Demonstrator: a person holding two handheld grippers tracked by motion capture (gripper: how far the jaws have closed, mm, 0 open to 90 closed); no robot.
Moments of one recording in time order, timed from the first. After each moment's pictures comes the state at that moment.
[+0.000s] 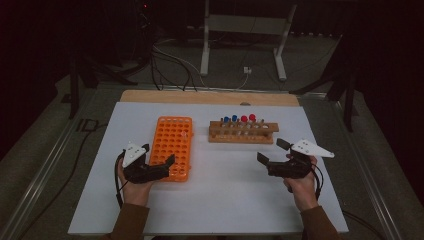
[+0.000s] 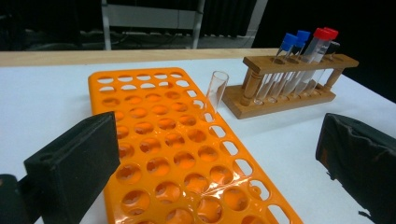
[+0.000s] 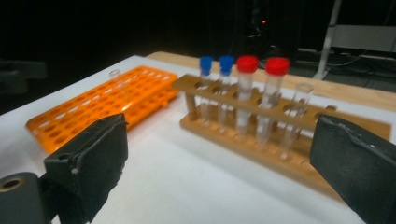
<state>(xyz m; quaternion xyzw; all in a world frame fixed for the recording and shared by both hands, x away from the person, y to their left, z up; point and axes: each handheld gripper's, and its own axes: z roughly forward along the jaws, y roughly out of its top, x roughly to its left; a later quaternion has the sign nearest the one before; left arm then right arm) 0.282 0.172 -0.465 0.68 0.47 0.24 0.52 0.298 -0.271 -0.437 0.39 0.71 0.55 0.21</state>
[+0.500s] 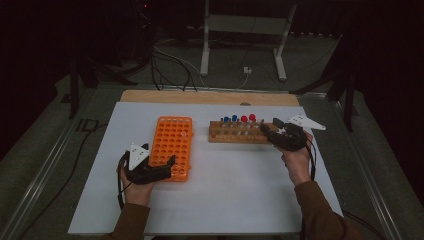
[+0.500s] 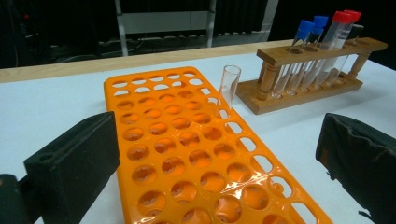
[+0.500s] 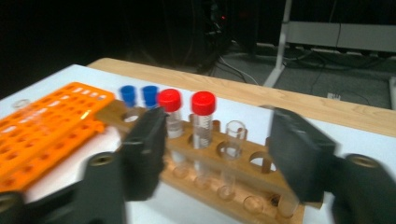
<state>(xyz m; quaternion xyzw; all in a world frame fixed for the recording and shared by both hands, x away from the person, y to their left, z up) 0.283 0.166 -0.471 0.69 0.46 0.28 0.49 0.371 -0.271 -0.429 0.45 0.70 0.50 0.26</state>
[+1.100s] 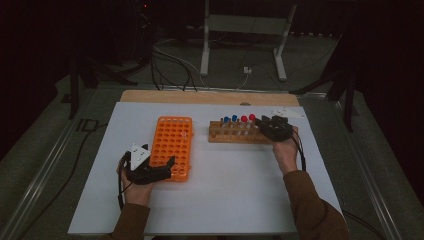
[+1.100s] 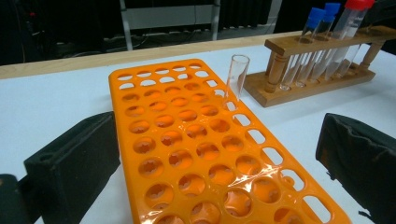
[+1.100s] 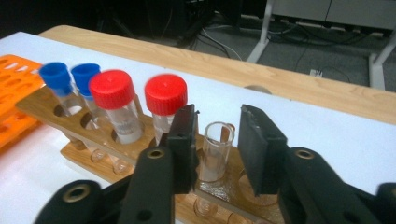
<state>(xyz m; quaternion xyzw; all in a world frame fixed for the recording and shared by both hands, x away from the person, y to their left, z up) 0.285 0.166 -0.477 0.69 0.46 0.28 0.47 0.416 -0.250 -0.454 0.47 0.72 0.44 0.26</state>
